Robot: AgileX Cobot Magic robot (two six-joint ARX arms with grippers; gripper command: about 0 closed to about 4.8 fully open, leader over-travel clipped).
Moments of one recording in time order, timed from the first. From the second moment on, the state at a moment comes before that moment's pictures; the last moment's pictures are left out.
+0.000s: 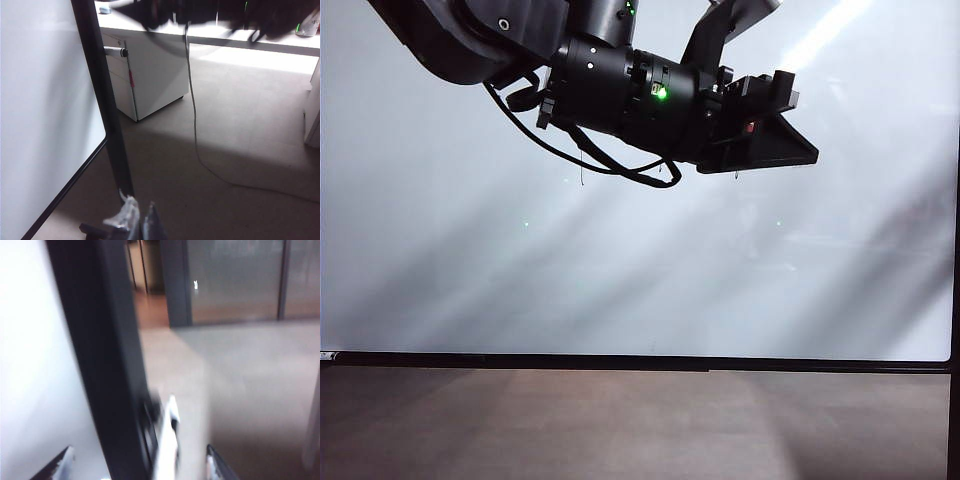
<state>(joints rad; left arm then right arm) -0.81 1.79 1.00 0.60 0.40 0.20 -0.48 1.84 0.85 1.05 -0.60 0.16</state>
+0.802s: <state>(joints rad) -0.81 1.79 1.00 0.60 0.40 0.20 -0.43 2.07 0.91 1.19 -0.53 0.07</state>
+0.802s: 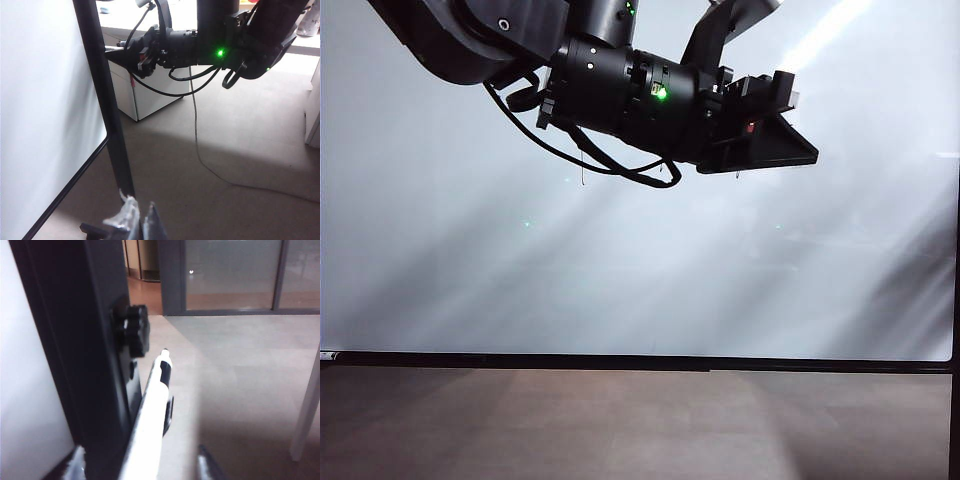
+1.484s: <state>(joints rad) -0.81 1.79 1.00 0.60 0.40 0.20 -0.41 2.07 0.94 1.12 -0.52 0.05</state>
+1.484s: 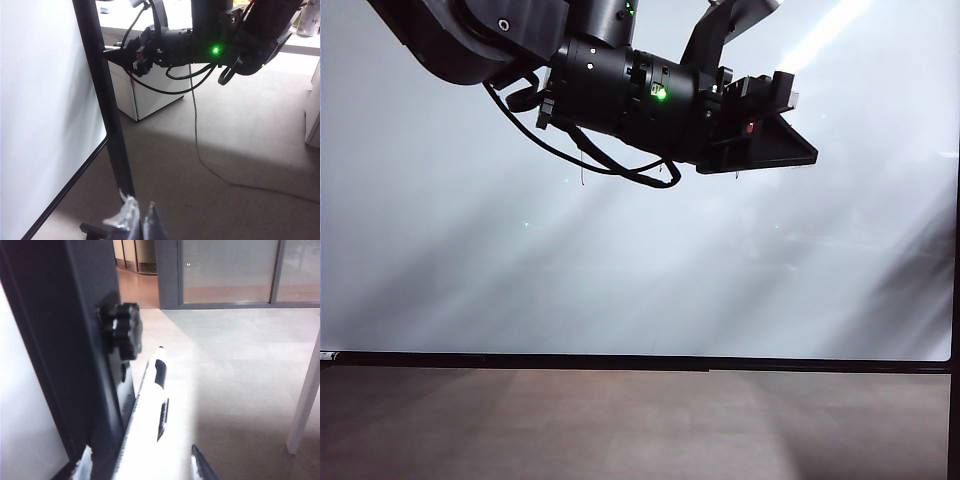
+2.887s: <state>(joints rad) -0.81 1.79 1.00 0.59 0.40 0.20 -0.47 1.04 0.63 0.56 -0.10 0.23</state>
